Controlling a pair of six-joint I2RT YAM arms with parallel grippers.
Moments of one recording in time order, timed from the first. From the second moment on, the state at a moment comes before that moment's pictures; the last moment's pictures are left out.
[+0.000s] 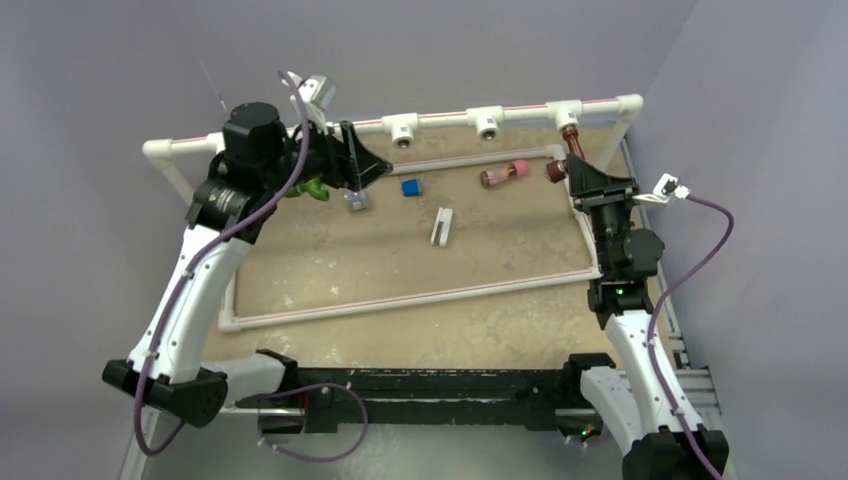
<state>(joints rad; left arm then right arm) -0.35 1.25 1.57 -0.61 0.47 -0.34 0.04 0.78 0.57 0.57 -0.07 0.99</state>
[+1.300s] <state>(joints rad) -0.34 1.09 1.55 -0.53 0.77 -0.46 0.04 0.68 0.57 0.30 -0.25 1.43</state>
